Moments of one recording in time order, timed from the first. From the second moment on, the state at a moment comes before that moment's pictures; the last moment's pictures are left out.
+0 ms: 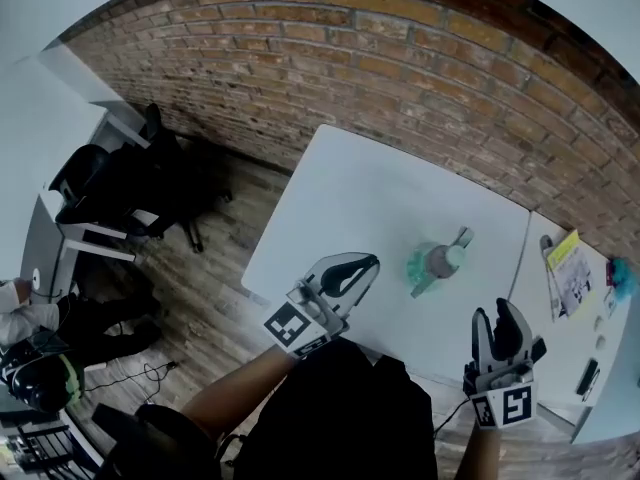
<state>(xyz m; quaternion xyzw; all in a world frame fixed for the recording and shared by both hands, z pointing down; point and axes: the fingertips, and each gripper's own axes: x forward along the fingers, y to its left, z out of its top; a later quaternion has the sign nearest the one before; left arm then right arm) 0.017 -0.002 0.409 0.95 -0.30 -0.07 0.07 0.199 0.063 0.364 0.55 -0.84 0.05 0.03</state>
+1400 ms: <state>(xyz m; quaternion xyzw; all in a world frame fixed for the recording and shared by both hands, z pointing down) 0.087 0.044 0.374 0.91 -0.40 -0.05 0.04 0.263 0.095 0.362 0.58 -0.81 0.04 0.01</state>
